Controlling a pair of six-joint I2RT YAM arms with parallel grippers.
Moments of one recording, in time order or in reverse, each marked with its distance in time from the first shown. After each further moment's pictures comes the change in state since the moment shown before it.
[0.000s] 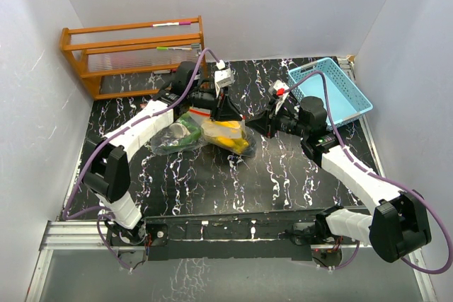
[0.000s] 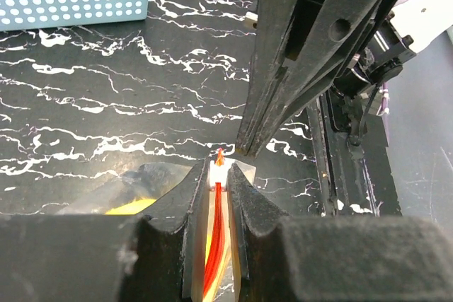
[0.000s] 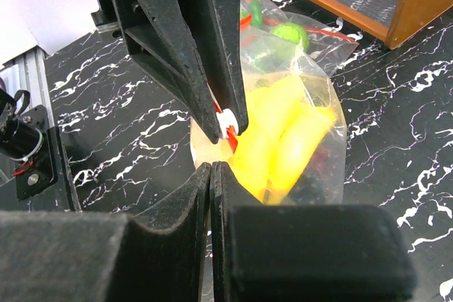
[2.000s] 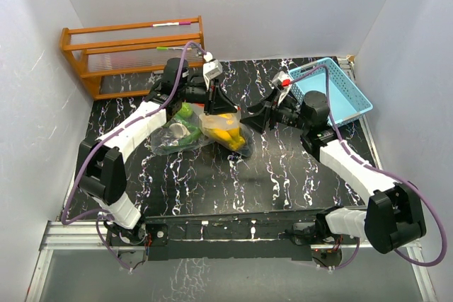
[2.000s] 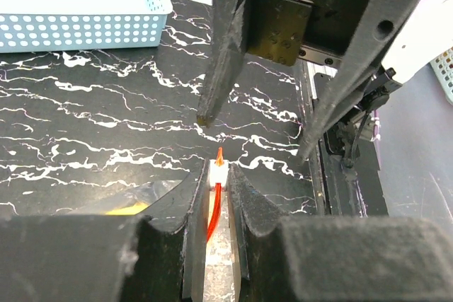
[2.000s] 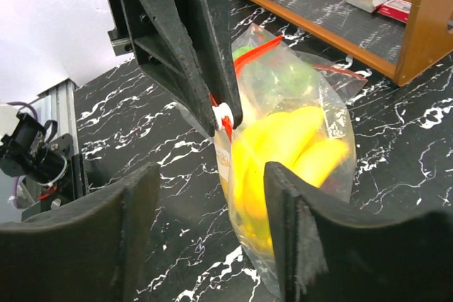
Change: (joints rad) left arm 0.065 -0.039 -0.050 0.161 0.042 -0.148; right arm -0.040 0.061 0.033 0.158 -0.068 0.127
